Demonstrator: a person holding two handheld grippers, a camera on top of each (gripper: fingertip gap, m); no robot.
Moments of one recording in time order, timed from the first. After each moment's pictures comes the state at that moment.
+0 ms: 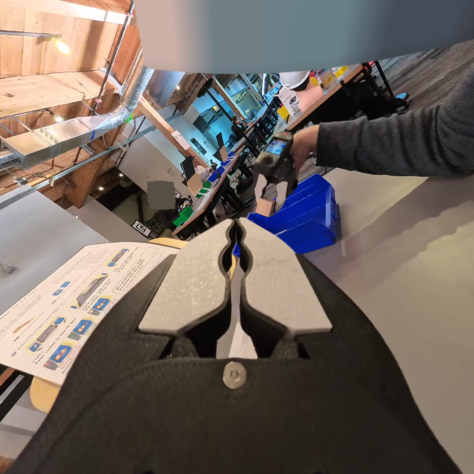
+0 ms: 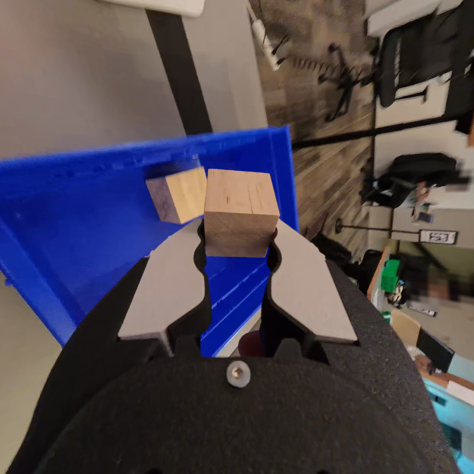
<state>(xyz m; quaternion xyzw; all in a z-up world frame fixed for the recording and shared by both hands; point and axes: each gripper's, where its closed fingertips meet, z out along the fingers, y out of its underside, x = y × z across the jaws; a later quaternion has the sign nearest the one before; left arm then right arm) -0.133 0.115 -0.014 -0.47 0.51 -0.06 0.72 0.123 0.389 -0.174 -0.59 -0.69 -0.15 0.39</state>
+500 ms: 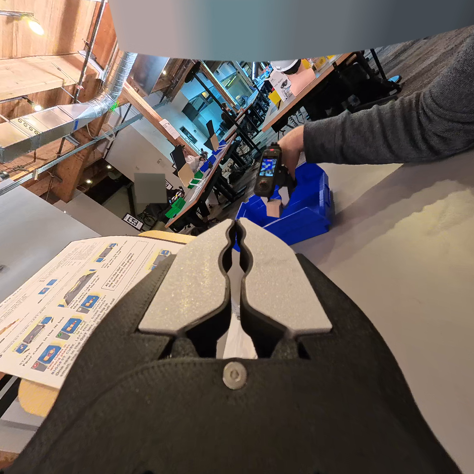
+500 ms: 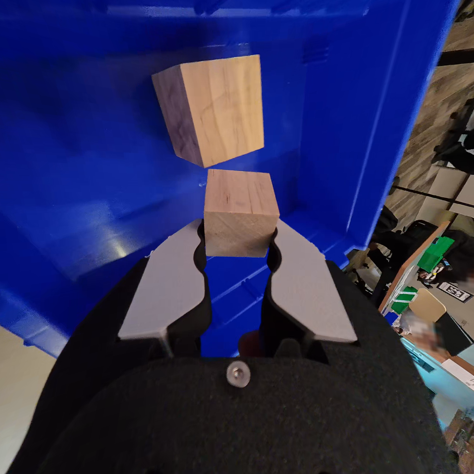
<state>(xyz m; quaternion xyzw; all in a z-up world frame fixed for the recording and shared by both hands) -0.130 0.122 -0.029 -0.48 0.52 -0.05 0.70 0.171 0.418 -0.254 -0.63 -0.72 -0.20 0.22</state>
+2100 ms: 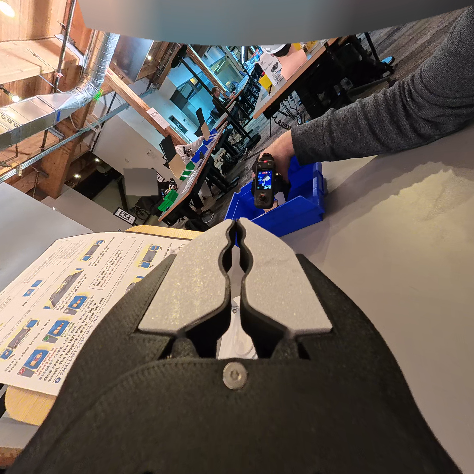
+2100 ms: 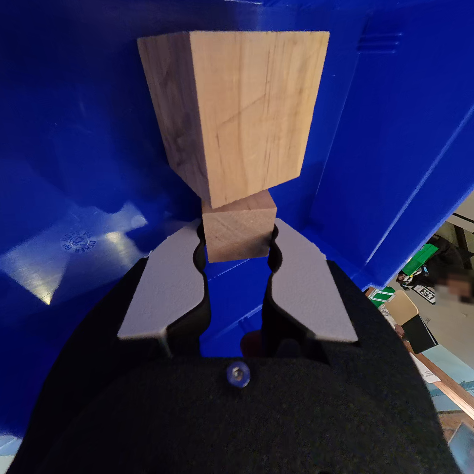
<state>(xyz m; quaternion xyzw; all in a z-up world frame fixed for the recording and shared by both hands) -0.124 0.128 -0.045 -0.49 0.54 -0.04 0.68 0.169 0.441 -0.299 -0.59 -0.75 -0.24 0.18</state>
